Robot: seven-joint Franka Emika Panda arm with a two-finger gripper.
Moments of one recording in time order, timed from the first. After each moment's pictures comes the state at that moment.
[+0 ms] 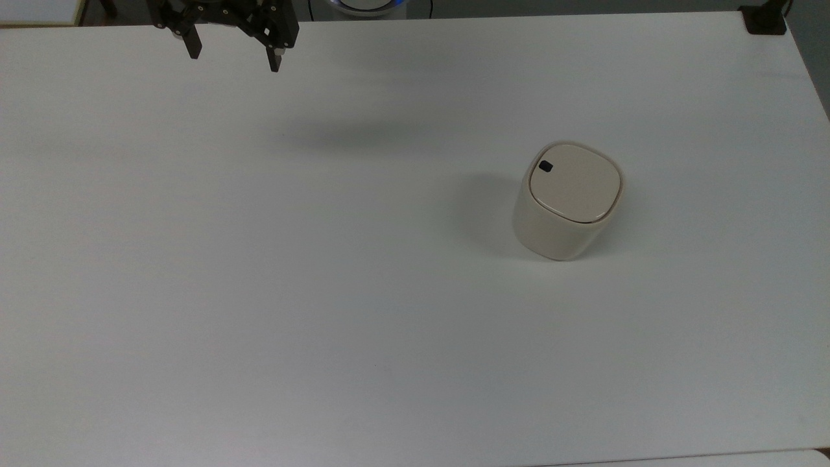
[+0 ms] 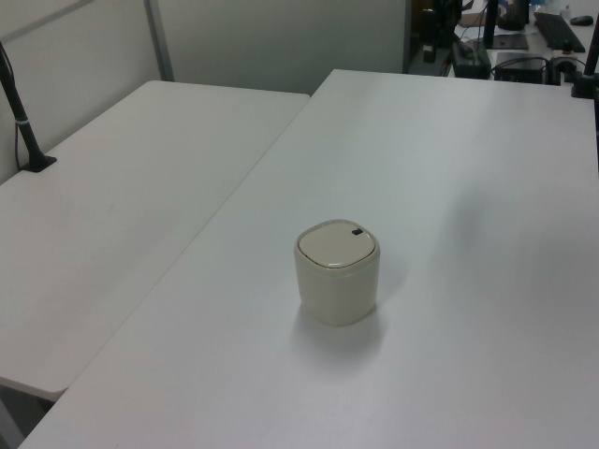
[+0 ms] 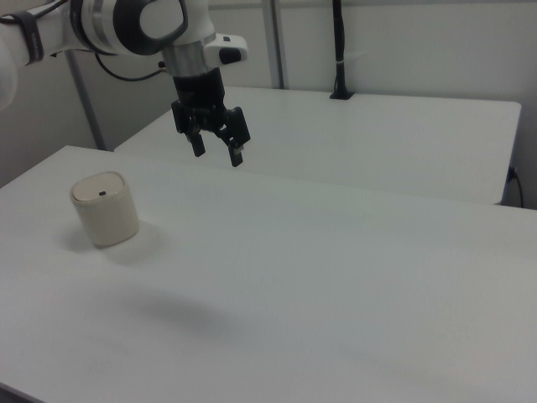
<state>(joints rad) -0.06 0.13 -0.08 -1.48 -0.03 1.65 0.00</state>
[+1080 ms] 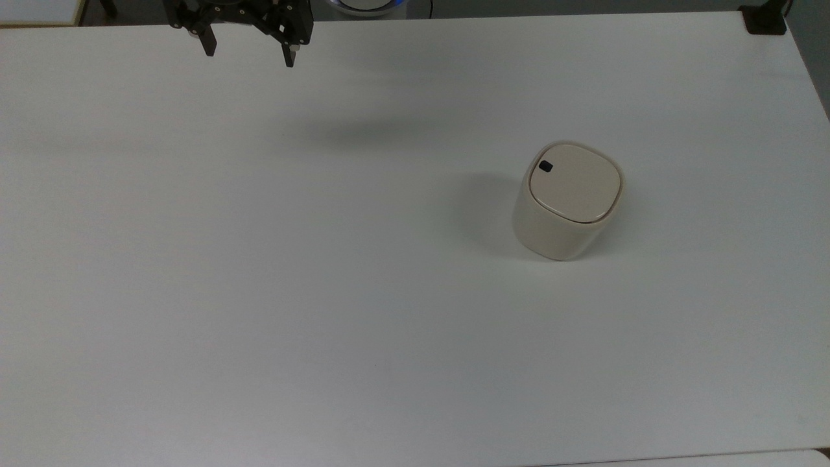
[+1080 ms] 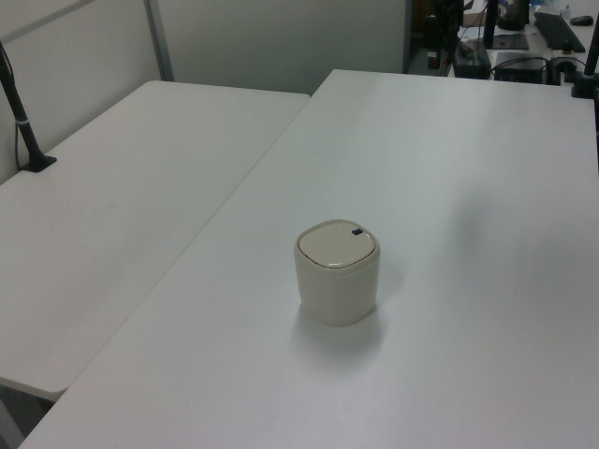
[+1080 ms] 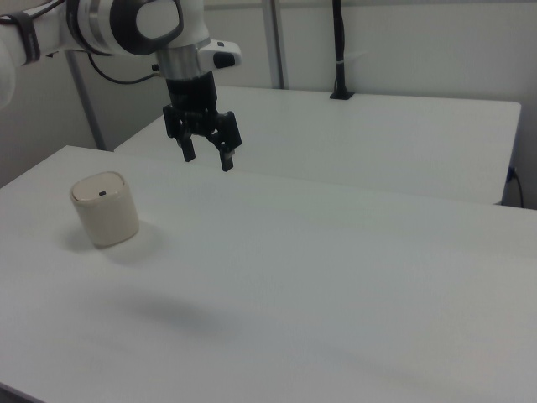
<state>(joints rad) -0.05 0.13 -0.07 -1.48 -0.03 1.59 -0.01</state>
